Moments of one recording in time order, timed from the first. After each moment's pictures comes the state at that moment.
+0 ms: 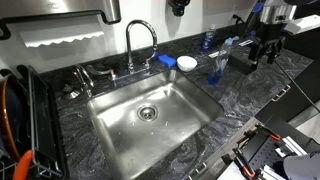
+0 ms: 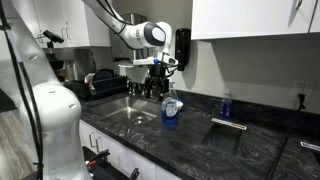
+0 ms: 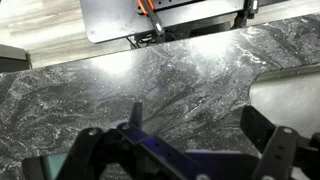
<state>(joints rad) -0.12 -0.31 -0.06 -2.42 -0.11 1.83 0.07</state>
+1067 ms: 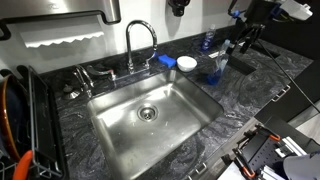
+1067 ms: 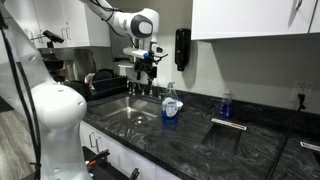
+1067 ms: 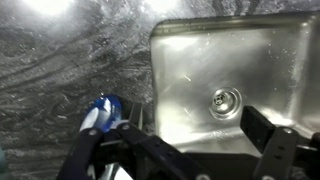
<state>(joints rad) 0.03 -0.39 -0.03 -2.38 0.17 2.00 0.01</state>
